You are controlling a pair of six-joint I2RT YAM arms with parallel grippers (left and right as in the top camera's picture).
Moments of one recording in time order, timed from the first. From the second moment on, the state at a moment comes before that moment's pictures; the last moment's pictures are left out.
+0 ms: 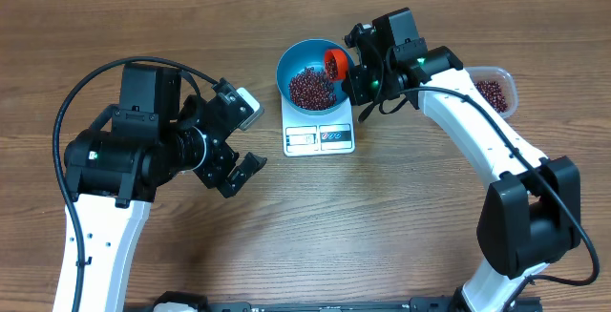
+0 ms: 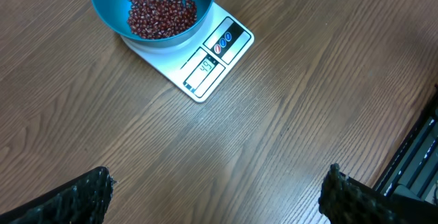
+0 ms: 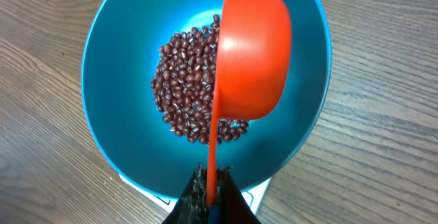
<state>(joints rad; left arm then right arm) -0.16 1.24 1.43 -1.25 0.42 0.56 0.34 1.88 1.52 -0.69 -0.32 0.04</state>
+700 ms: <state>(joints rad) -0.16 1.24 1.43 -1.25 0.42 0.56 0.46 1.87 1.52 -0.70 -0.11 -0.08</state>
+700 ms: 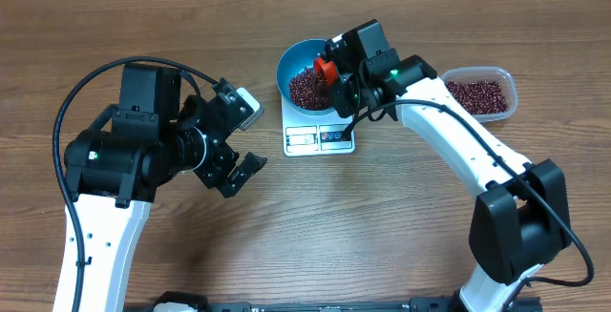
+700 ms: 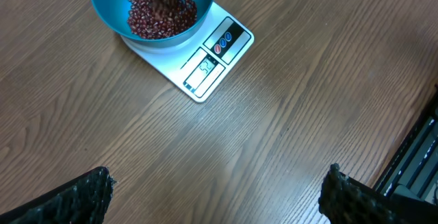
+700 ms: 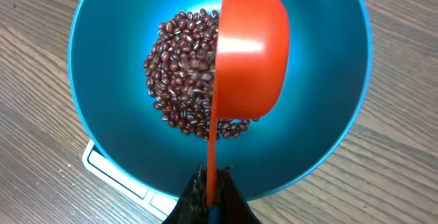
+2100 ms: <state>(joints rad) -0.16 1.24 1.43 -1.25 0.42 0.56 0.49 1.73 1.52 -0.72 0.06 -0.12</state>
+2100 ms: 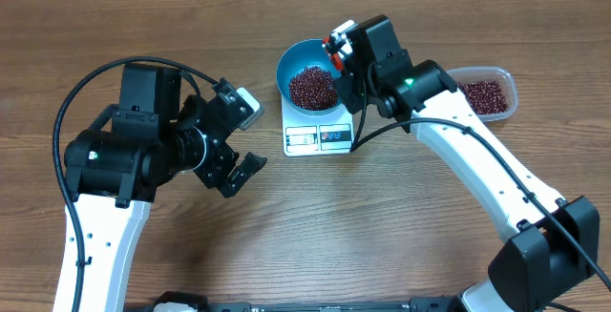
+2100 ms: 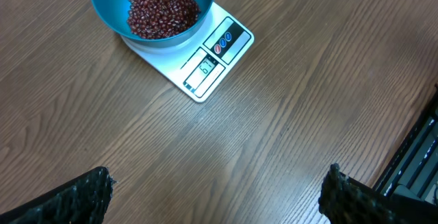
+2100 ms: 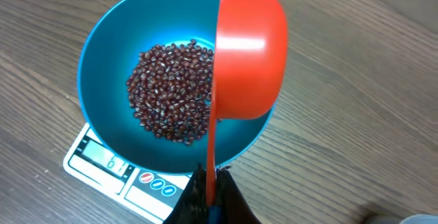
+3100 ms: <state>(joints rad) -0.16 1.24 1.43 -1.25 0.42 0.56 0.53 1.71 1.52 -0.75 0.09 -0.16</state>
